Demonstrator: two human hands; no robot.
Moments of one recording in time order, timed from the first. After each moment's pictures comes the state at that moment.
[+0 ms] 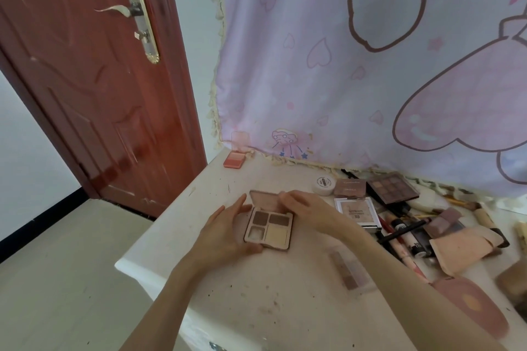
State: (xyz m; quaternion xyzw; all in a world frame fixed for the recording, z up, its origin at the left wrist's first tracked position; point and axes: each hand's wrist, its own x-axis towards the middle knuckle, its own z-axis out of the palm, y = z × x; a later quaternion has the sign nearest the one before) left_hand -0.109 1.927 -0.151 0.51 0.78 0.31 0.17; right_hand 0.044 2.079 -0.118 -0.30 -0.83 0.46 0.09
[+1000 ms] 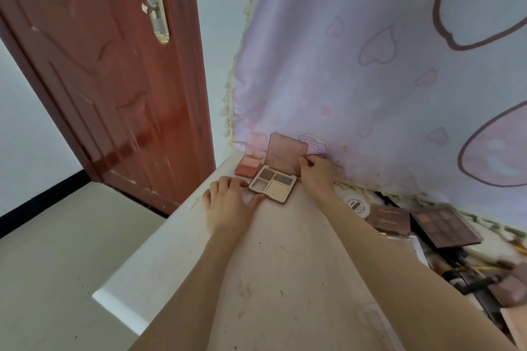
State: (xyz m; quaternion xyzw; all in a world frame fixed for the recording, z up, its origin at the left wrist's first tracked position) left_hand -0.168 2.018 -0.173 0.34 0.89 0.30 -0.04; right_hand -0.080 2.162 -0.132 -0.46 -0.74 0.38 0.32
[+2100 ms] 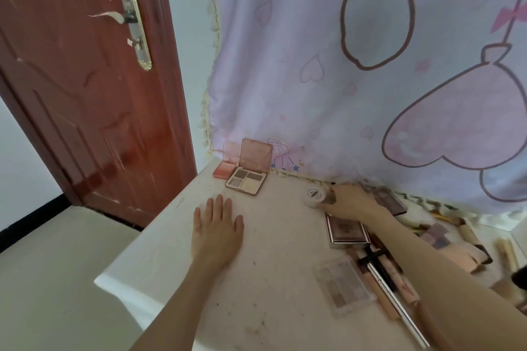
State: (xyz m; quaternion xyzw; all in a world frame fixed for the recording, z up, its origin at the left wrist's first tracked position) left_hand -0.109 1.971 -0.174 0.43 0.90 0.11 -0.01; right_hand 0.078 2.162 -0.100 -0.46 -0.89 0.07 -0.06
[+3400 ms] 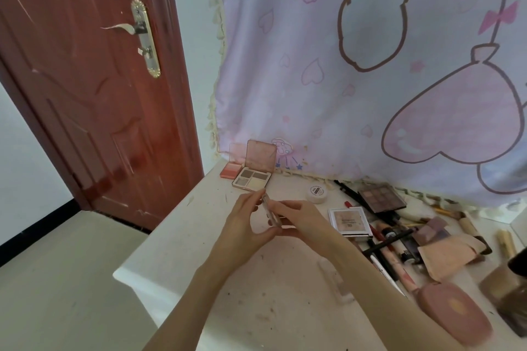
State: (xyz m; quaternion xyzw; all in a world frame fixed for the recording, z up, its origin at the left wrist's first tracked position) left_hand -0.073 1.949 -0.128 0.54 0.69 0.47 0.07; right_hand 0.038 2.050 -0.105 -0.29 -0.62 0.70 0.18
